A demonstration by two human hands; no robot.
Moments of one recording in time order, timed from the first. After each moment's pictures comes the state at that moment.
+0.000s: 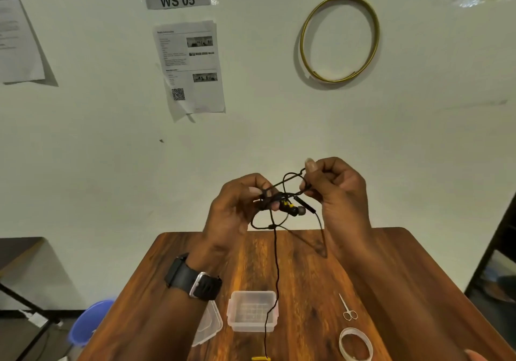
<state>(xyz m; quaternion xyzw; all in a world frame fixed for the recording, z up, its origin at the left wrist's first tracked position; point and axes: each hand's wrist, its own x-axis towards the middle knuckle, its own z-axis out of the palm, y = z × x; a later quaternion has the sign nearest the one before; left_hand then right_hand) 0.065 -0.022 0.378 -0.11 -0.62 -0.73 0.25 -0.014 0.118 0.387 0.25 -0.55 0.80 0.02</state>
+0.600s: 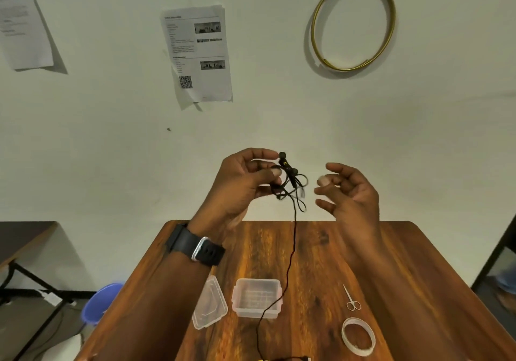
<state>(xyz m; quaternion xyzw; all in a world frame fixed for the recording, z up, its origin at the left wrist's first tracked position) 0.060 -0.025 0.399 0.06 -0.67 -0.69 0.27 -0.034 0.123 0.346 0.19 -0.55 0.82 -0.02</state>
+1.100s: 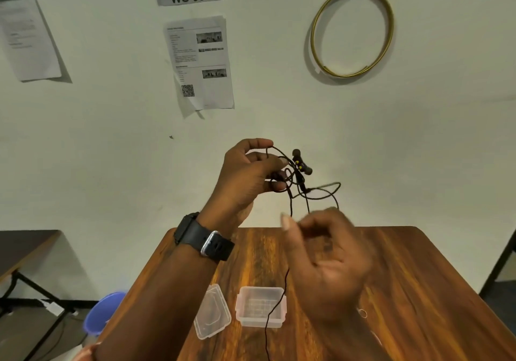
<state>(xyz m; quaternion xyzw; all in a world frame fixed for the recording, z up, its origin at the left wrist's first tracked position) 0.050 -0.020 0.421 0.09 -0.64 -0.70 0.30 0.054 0.112 0.337 0.35 -0.59 0.64 0.34</state>
